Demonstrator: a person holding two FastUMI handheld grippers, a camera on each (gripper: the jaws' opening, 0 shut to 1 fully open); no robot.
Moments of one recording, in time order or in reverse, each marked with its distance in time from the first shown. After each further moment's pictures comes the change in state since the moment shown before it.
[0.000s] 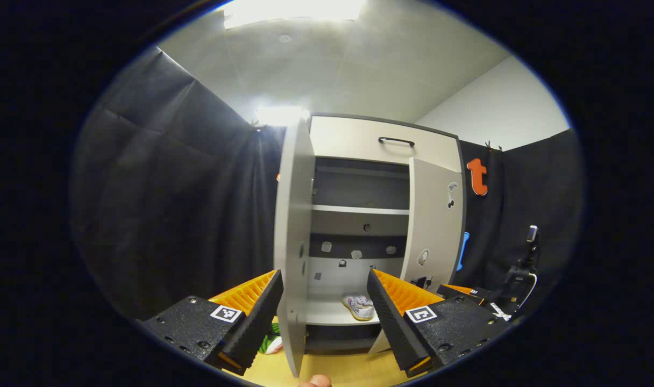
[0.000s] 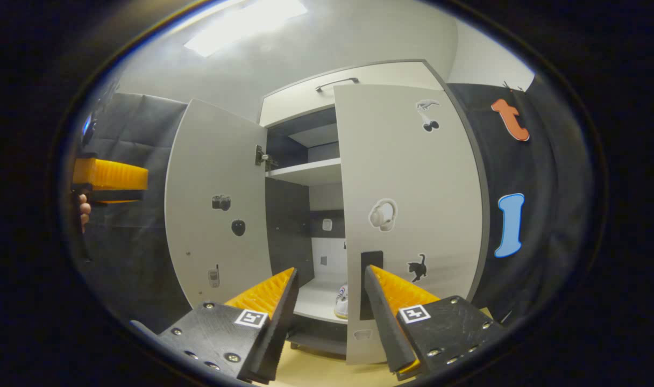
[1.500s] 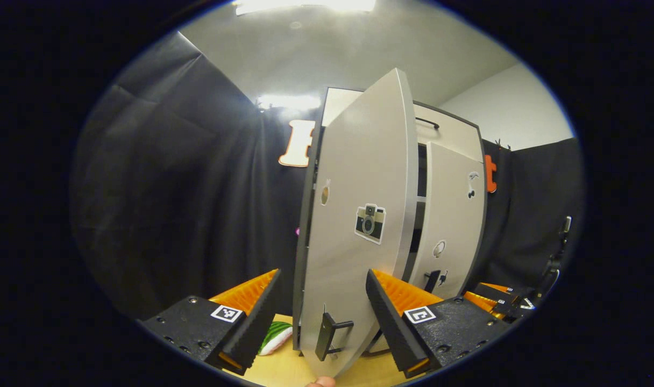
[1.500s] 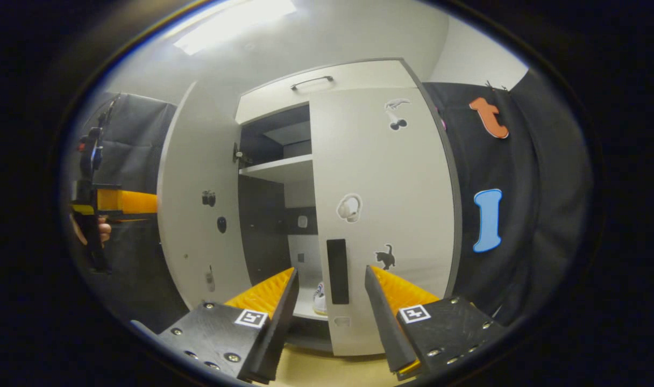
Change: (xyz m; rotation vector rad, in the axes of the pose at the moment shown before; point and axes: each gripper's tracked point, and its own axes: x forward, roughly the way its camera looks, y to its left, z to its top) left arm 0.082 -0.006 -0.056 -0.072 0.080 -0.113; right arm -0.016 -0.040 -0.001 0.004 0.002 -0.156
